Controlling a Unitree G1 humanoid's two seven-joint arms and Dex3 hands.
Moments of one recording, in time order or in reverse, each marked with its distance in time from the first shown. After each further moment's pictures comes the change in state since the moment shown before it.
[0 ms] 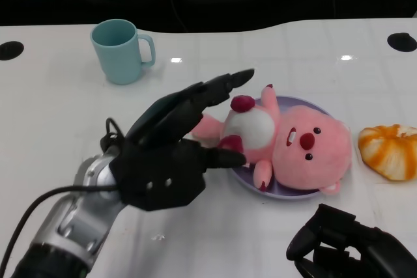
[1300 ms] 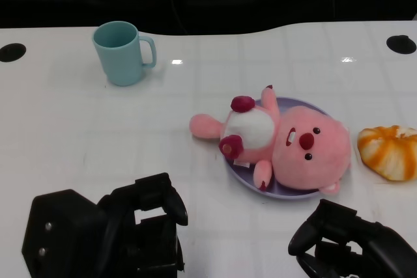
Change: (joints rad) left arm 0.690 -0.129 0.176 -0.937 -0.494 0.933 0.041; right arm -0.022 -0.005 -0.021 0.011 0.004 0.003 0.013
